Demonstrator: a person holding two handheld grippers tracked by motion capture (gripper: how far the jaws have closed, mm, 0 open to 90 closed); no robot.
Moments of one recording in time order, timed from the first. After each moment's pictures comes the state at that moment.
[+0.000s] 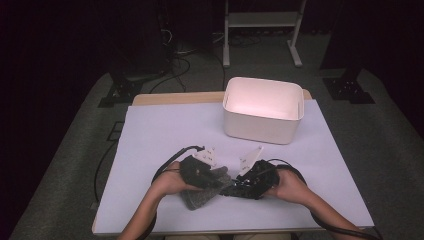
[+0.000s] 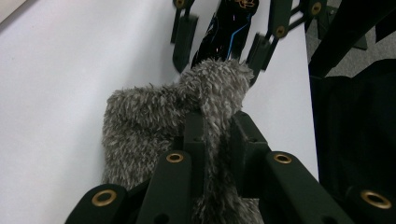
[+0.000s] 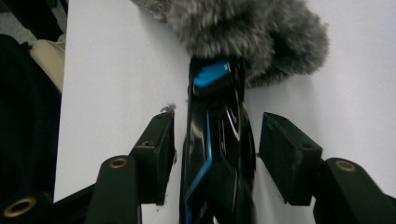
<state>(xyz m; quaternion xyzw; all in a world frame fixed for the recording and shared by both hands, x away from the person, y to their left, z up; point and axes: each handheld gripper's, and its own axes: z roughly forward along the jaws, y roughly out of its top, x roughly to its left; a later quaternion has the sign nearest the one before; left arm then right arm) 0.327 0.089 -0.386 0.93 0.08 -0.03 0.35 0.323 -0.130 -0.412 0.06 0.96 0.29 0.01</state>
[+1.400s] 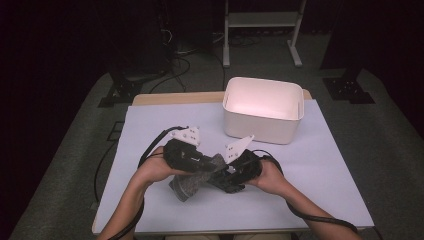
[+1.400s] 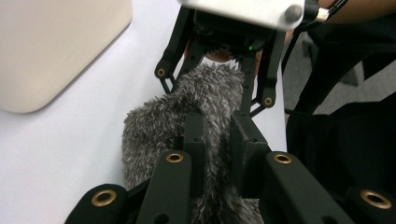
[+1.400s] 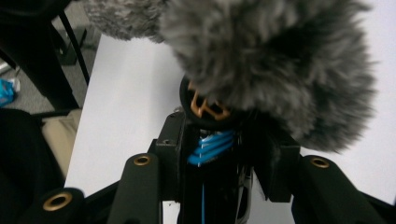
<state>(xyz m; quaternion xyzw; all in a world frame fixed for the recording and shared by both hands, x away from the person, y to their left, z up) 0.331 0.113 -0.317 0.91 0.09 -0.01 0.41 0.337 -0.094 -0.389 0.04 0.91 0.41 0.01</state>
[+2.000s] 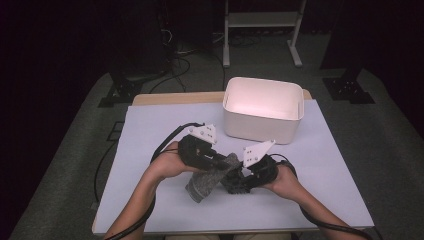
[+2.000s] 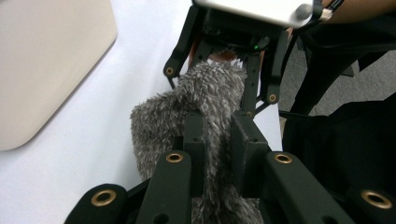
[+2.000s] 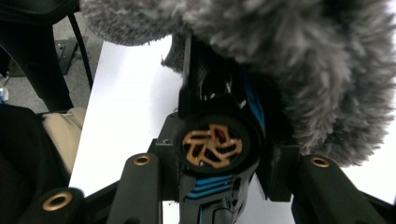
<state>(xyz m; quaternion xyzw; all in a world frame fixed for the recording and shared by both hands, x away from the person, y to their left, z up) 0.333 0.082 -0.309 0.91 0.06 -0.02 0.40 0.322 -0.135 -0.389 0.05 0.90 0.43 0.04</state>
